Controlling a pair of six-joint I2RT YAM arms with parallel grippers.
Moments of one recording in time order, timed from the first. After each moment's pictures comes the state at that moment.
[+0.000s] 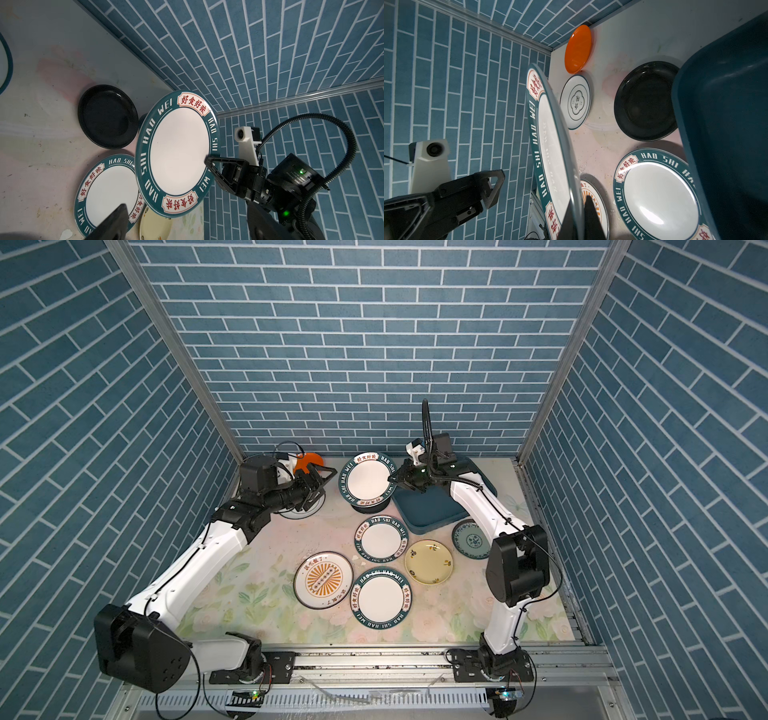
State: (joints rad) left arm -0.29 1.32 1.17 -0.26 0.45 -1.01; right arm 0.39 1.82 1.64 -0.54 -0.67 0.65
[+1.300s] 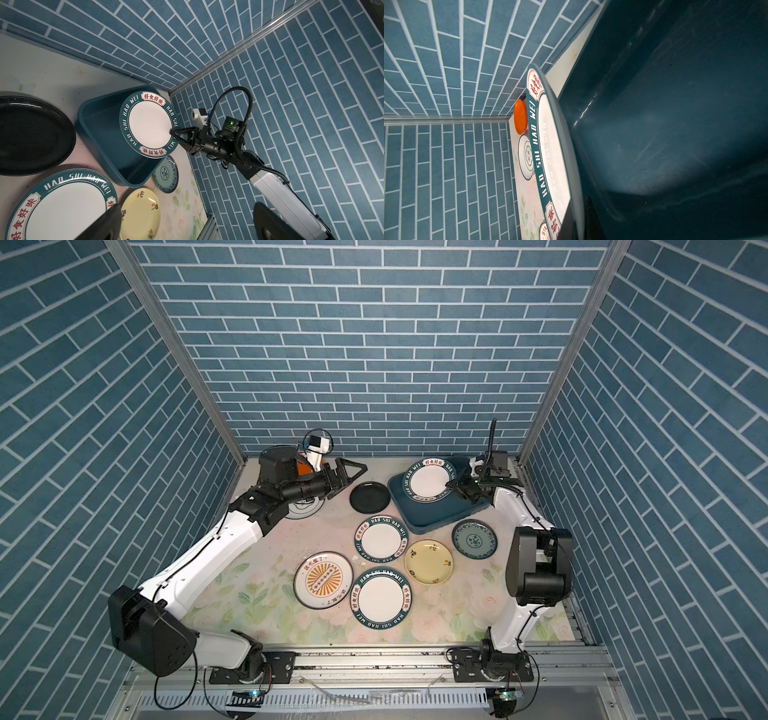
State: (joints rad) left arm -0.45 1.43 1.31 -0.17 0.56 -0.85; right arm 0.02 1.80 1.38 -0.39 -0.64 0.65
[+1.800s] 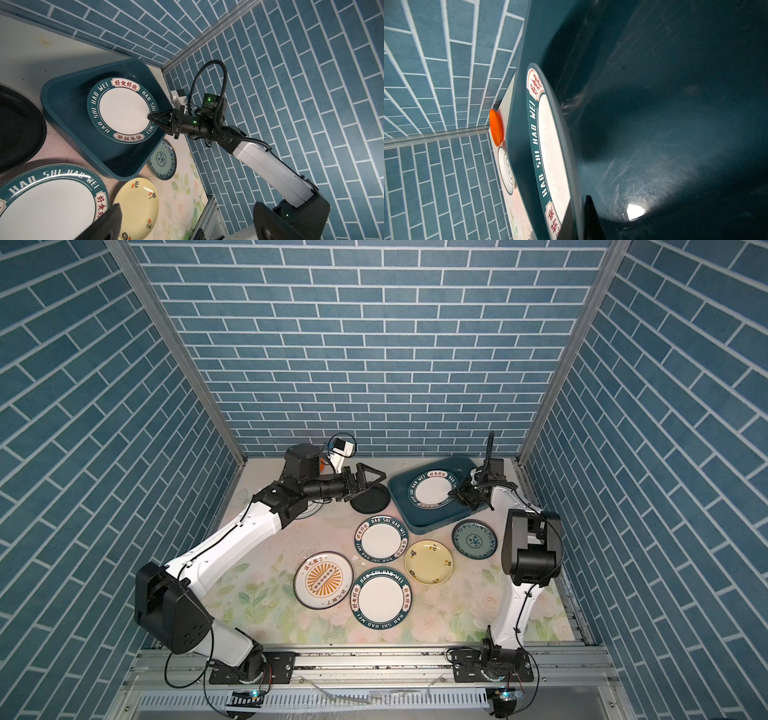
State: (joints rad) left arm -0.52 1.55 1.39 -0.19 0.61 -0.81; right arm 0.00 1.97 1.41 -0.36 -0.62 0.65
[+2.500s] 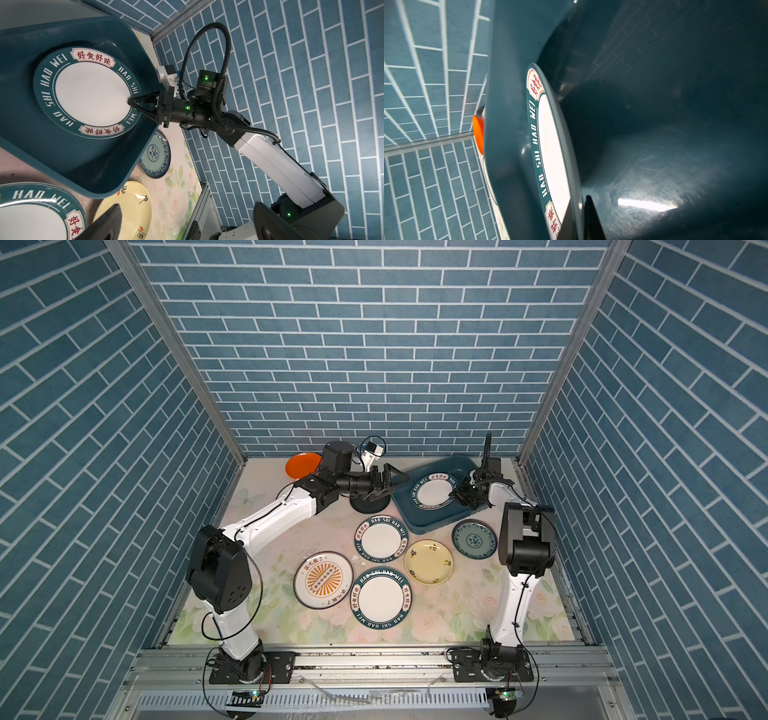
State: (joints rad) left arm -0.56 1.84 1.57 -0.13 0.72 -0.85; right arm -0.01 2.08 1.50 -0.41 -0.58 0.62
